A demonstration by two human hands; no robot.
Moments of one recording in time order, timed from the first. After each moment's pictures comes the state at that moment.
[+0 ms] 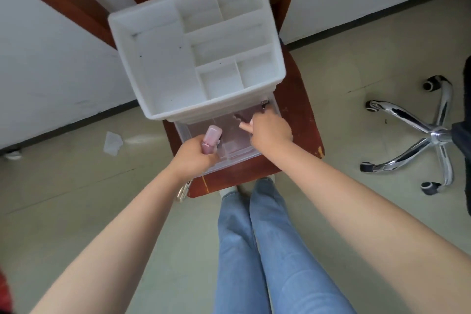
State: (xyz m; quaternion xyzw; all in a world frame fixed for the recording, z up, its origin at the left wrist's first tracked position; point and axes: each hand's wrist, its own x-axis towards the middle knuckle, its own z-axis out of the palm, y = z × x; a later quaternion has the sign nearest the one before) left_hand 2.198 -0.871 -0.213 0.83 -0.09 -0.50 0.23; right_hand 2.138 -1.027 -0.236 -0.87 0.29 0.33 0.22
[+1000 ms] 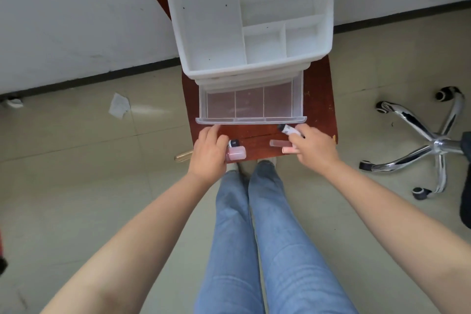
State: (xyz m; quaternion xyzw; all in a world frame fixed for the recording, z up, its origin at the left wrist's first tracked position) left_hand 2.139 -0.811 -0.243 0.90 -0.31 -0.31 0.08; right_hand 2.044 -1.027 -0.247 -0.96 0.04 0.22 0.14
